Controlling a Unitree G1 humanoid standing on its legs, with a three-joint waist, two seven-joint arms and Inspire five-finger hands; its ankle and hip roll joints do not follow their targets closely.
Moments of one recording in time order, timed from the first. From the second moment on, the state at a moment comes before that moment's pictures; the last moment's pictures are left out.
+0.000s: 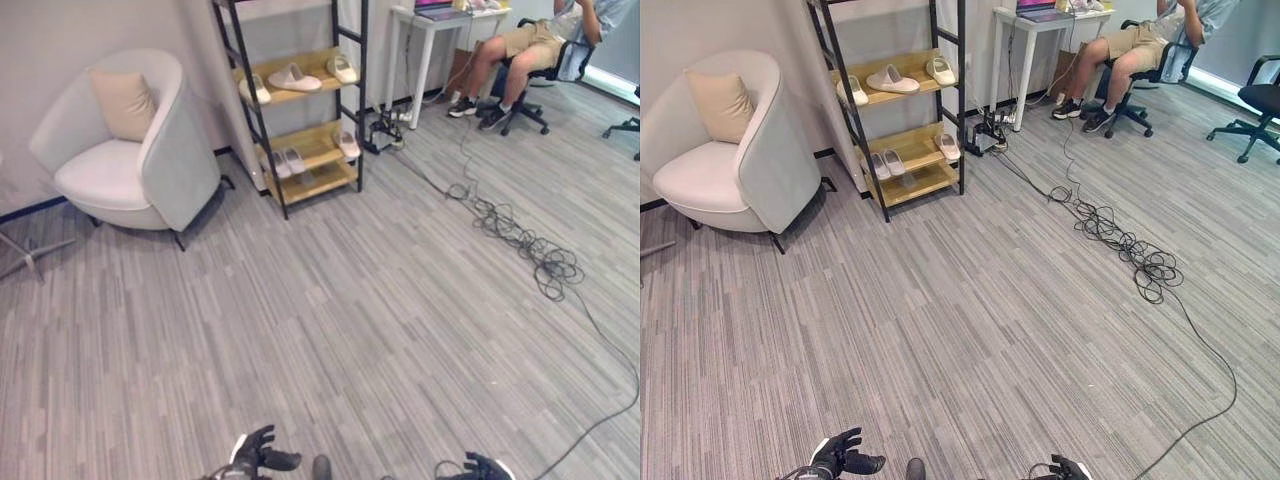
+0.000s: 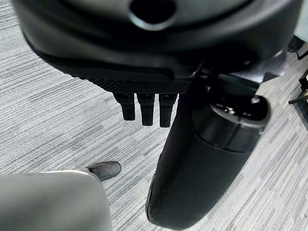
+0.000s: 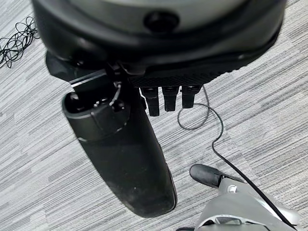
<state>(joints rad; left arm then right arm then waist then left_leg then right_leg) -0.03 0.18 -0.24 1.18 -0.19 -0.12 0.10 0.02 -0.28 0.17 1.22 0.24 -0.10 -0.08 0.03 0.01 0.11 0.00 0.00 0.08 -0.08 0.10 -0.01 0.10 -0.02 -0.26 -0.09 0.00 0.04</state>
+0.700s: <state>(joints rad) -0.13 0.15 -0.25 1.23 -0.22 -0.13 0.12 0.03 -0.26 0.11 1.27 0.30 -0.10 -0.11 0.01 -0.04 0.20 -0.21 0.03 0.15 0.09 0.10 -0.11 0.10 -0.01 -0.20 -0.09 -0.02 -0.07</state>
